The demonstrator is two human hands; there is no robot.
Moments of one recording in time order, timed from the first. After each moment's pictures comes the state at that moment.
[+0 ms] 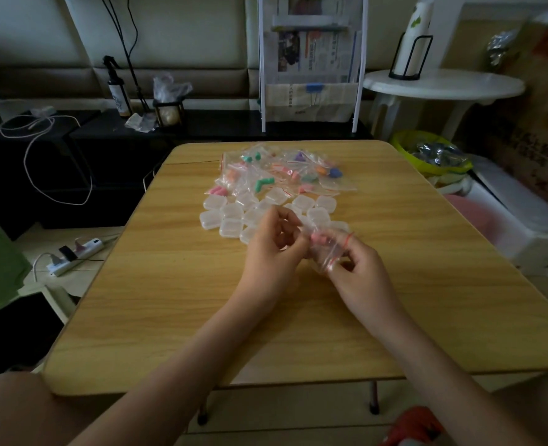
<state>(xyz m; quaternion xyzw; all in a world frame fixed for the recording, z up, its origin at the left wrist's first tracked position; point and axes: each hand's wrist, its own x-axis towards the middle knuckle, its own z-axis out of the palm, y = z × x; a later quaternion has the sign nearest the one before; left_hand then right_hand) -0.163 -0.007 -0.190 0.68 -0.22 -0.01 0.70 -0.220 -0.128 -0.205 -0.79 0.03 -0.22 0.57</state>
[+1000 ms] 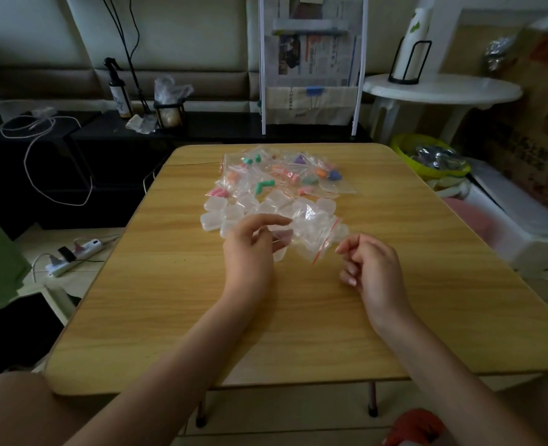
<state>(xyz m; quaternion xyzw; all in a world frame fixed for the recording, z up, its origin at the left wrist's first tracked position) -0.153 0.001 -0.192 0.67 -0.08 0.02 0.73 -0.213 -0.135 -0.199 -0.63 0.16 -0.22 0.72</state>
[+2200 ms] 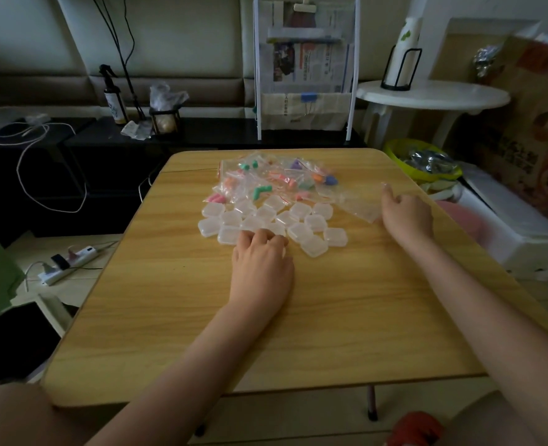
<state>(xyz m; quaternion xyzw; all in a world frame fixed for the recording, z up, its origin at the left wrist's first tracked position) -0.153 0.001 -0.202 0.94 -0.21 0.10 0.25 -0.140 -0.238 -0.184 -0.87 0.34 -0.25 0.27</state>
